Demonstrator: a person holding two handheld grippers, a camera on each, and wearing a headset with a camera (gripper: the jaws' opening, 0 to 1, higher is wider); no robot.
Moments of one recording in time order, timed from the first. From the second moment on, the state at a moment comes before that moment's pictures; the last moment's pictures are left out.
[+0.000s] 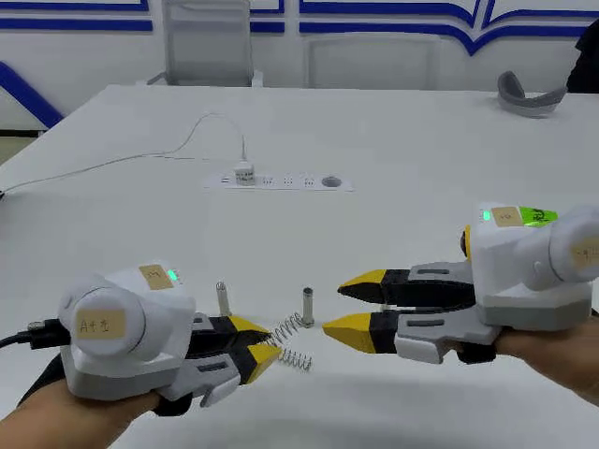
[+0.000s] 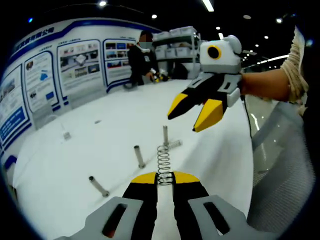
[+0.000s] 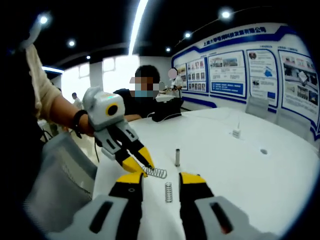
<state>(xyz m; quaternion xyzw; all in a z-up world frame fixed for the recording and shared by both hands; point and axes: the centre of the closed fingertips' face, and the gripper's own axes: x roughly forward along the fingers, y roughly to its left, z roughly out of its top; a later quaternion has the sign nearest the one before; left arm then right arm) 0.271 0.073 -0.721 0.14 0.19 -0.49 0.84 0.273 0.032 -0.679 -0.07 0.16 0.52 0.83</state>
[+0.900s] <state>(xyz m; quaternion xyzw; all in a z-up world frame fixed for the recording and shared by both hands) 0.257 0.057 -0.692 0.14 0.12 -0.53 0.83 0.266 0.050 -0.683 0.00 0.21 0.56 0.80</state>
